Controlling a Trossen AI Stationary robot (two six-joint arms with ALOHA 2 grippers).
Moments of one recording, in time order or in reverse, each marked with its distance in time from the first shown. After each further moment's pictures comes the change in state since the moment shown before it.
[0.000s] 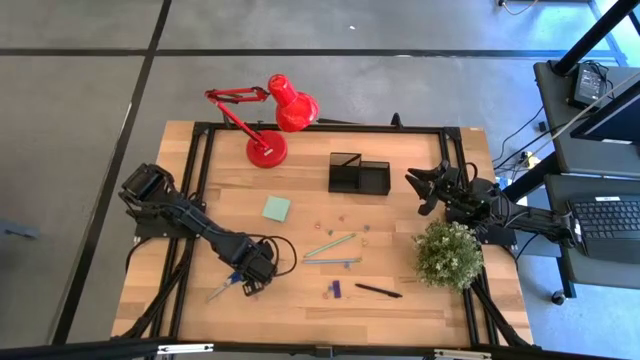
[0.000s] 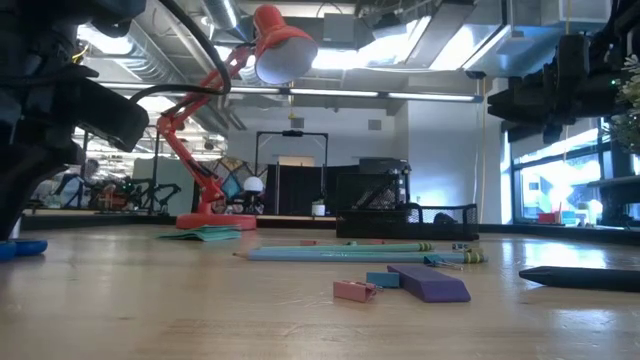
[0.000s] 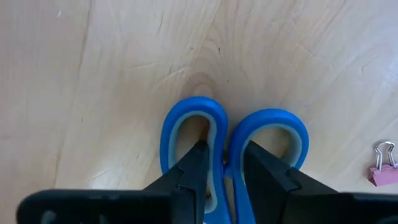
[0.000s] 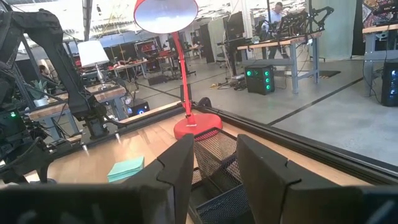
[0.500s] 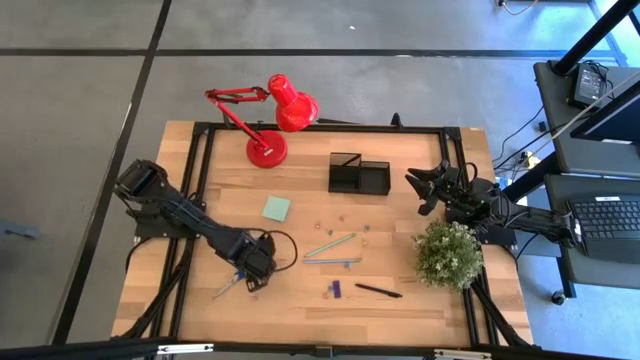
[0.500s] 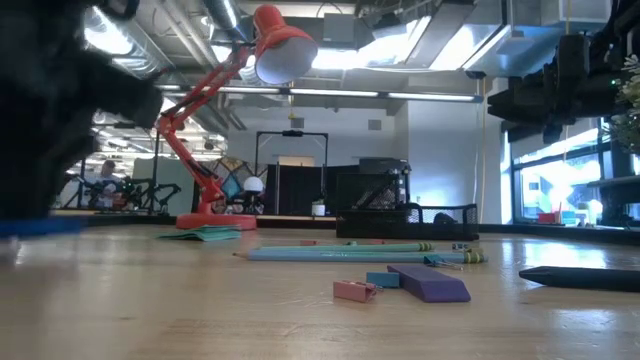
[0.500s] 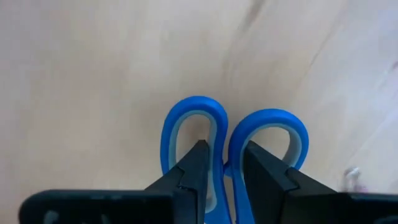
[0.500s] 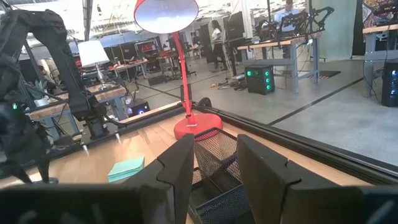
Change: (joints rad) left arm 0.004 -0.112 -0.004 0.026 -0.096 0.001; right arm 0.000 0.000 0.000 0.000 0.000 0.000
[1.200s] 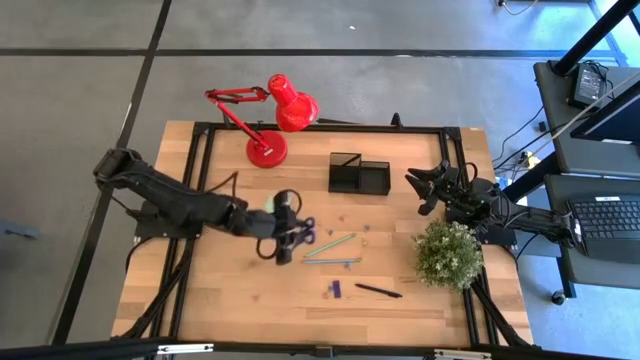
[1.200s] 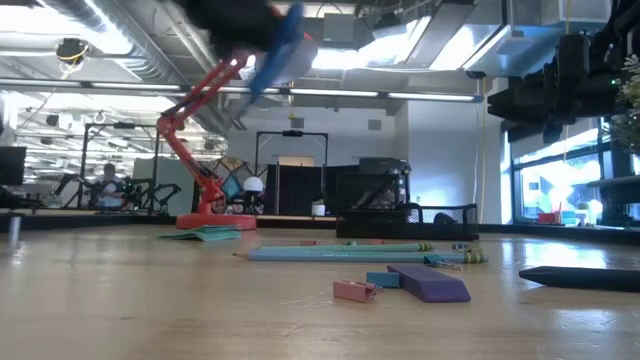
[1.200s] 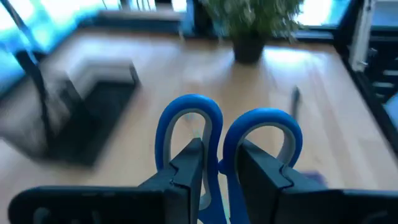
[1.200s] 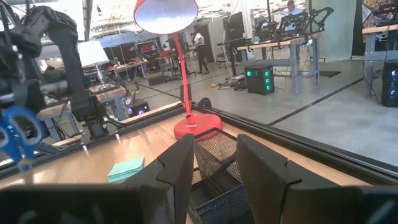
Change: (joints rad) left arm 0.221 -0.239 0.004 0.681 -0.319 0.776; right arm 0.000 0.000 0.000 0.002 0.000 0.000
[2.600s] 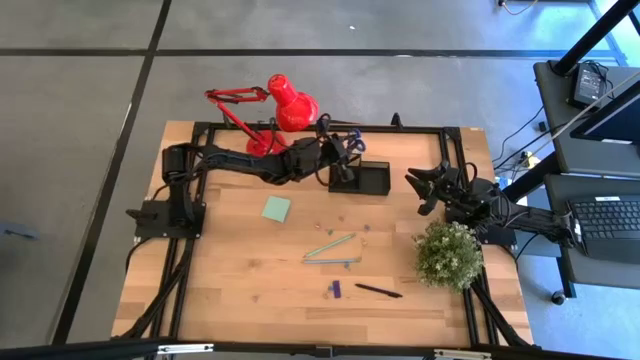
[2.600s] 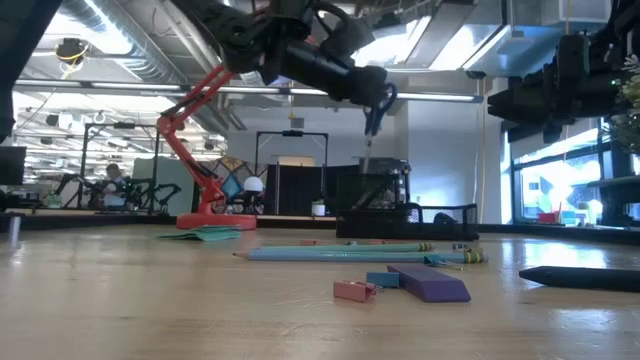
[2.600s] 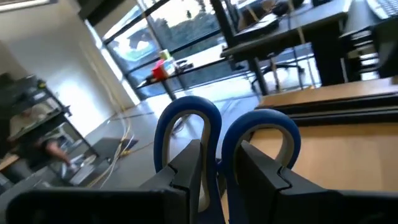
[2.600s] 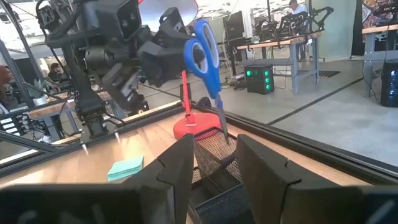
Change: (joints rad) left arm 0.521 0.522 0.318 0.665 -0.019 0.619; right arm 0.000 0.000 0.000 -0.004 0.000 -0.004
